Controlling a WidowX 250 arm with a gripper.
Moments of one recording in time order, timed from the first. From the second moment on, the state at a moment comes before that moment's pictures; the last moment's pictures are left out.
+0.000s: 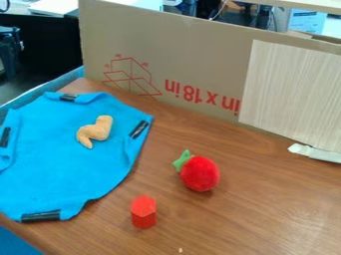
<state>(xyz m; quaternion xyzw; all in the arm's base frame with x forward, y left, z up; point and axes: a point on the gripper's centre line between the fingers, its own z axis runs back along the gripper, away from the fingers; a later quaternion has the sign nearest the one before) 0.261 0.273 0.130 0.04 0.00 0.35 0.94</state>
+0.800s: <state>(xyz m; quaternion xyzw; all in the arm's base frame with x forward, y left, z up) 0.308 0.232 0.090 -0.04 -0.06 0.35 0.93</state>
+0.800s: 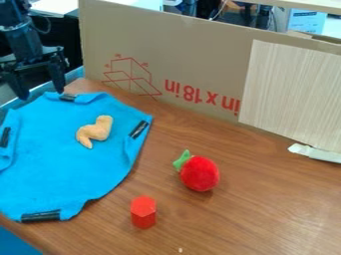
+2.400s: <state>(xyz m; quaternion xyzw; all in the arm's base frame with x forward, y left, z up) 0.372 0.198 0.026 -0.02 -0.07 0.36 0.93</state>
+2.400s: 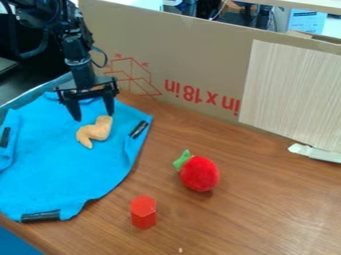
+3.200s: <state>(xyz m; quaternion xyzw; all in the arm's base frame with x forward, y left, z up) 0.373 0.196 0.018 -0.02 -0.07 0.39 0.92</state>
